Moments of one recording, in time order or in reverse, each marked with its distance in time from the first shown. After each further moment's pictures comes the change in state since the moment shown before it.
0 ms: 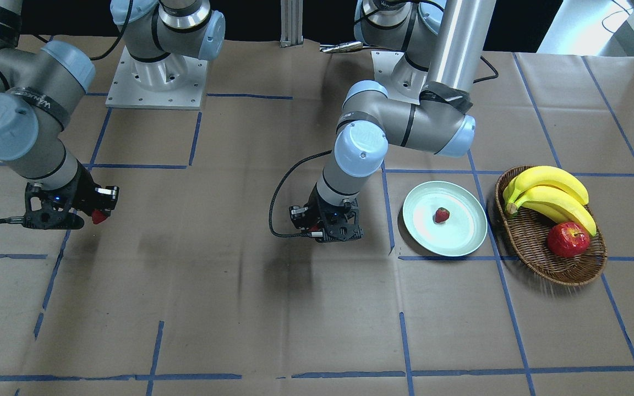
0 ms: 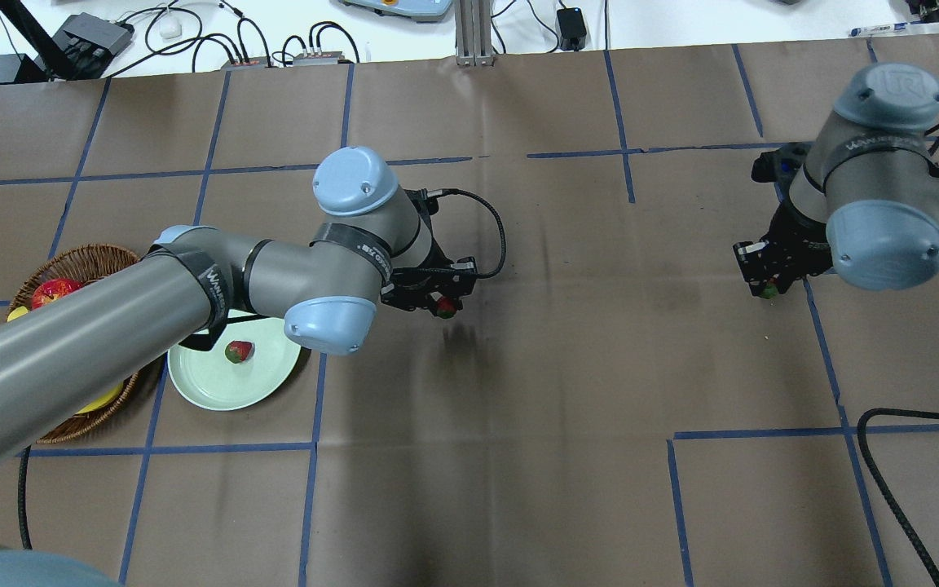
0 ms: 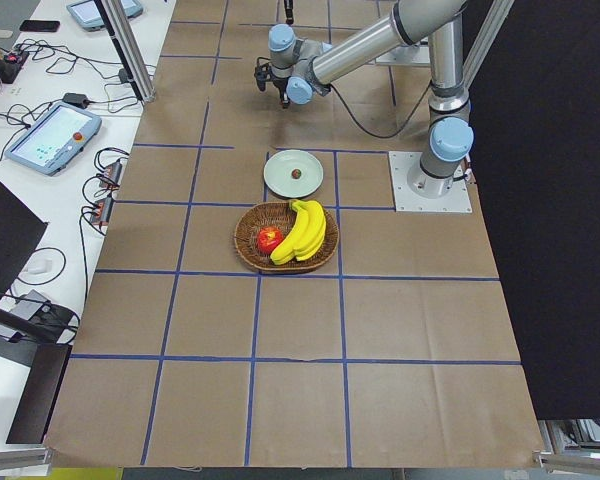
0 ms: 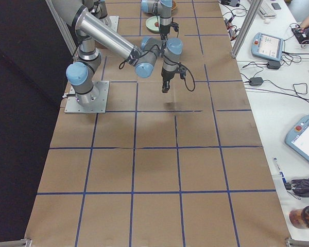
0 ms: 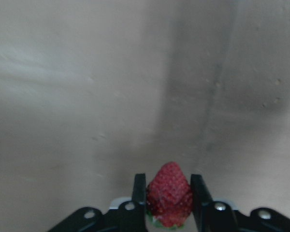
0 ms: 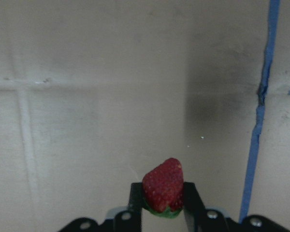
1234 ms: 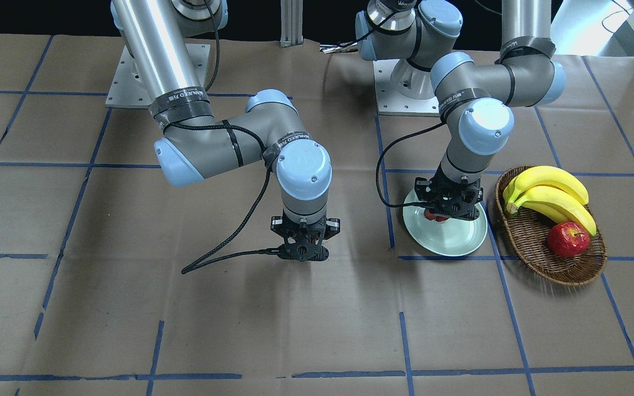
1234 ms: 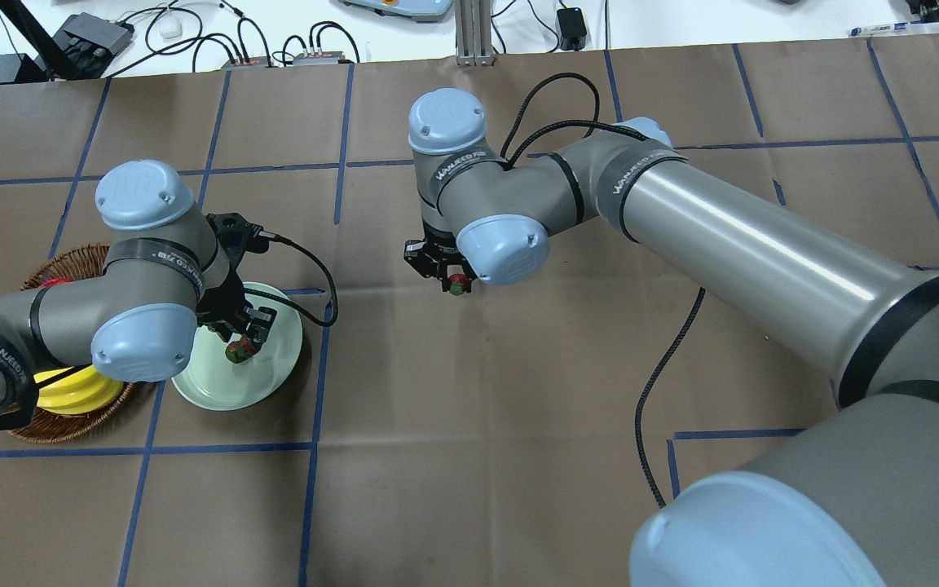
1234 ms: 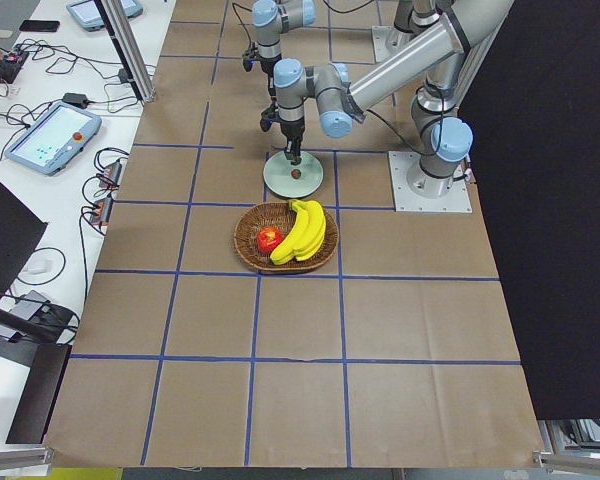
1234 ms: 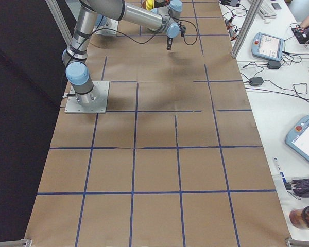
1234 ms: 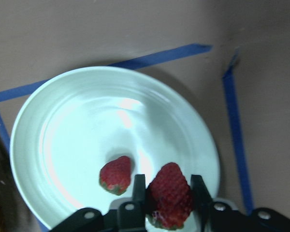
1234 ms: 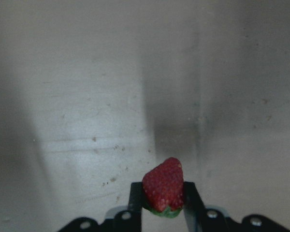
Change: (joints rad) left arm 0.370 0.212 -0.215 -0.095 0.289 0.733; right arm 0.644 0.393 -0.428 0.009 0.133 0.729
